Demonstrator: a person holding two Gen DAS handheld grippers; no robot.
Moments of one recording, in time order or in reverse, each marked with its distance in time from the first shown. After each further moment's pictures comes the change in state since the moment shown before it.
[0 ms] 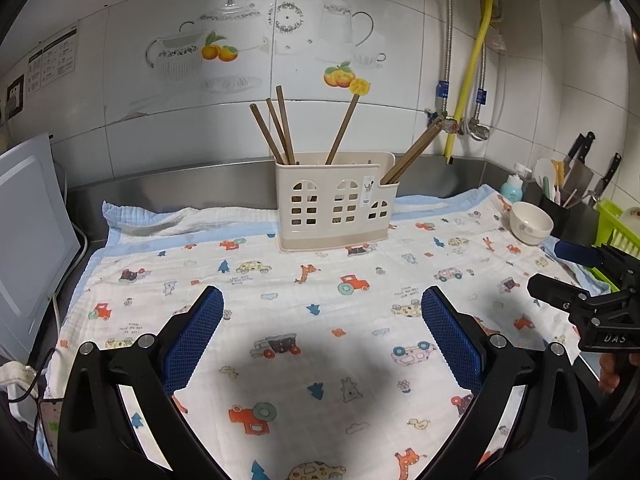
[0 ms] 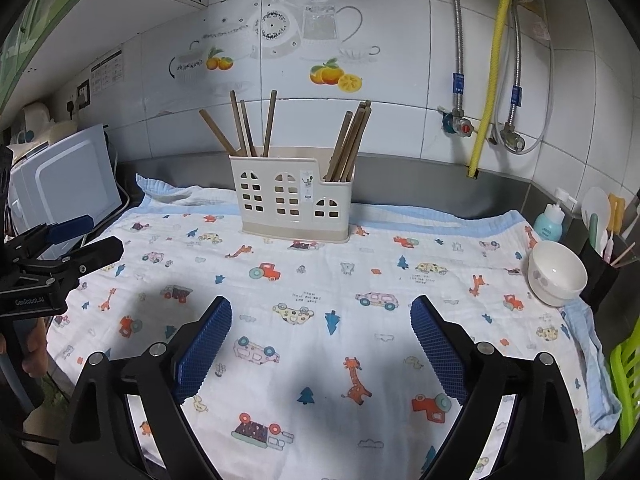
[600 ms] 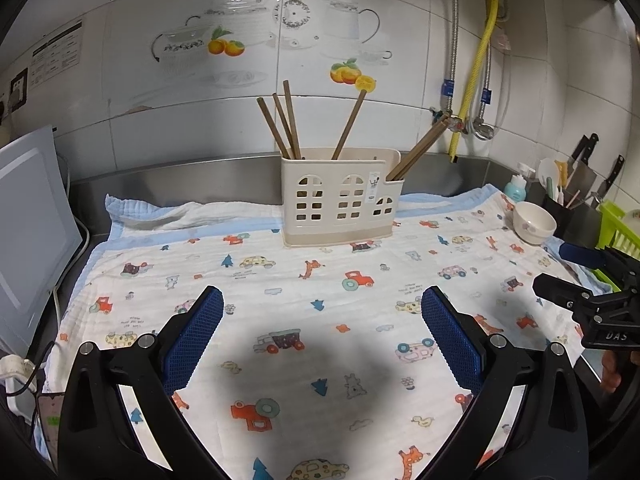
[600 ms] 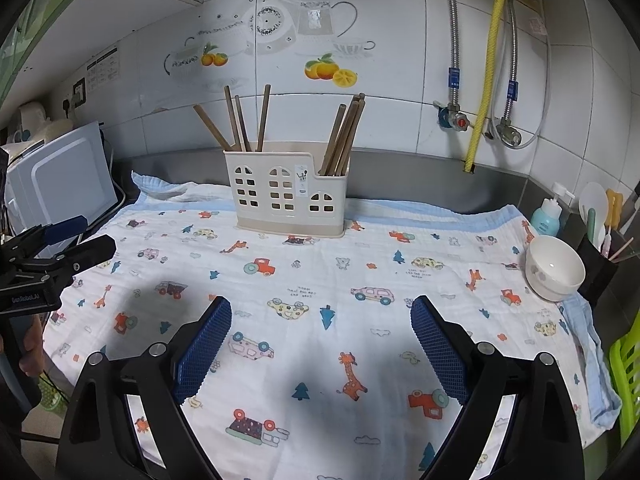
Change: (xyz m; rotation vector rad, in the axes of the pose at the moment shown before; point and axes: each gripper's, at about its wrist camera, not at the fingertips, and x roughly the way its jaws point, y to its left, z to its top) left arm 0.000 0.005 -0.005 -0.018 0.004 0.011; right arm 0.002 -0.004 -0.002 0.004 0.011 -0.010
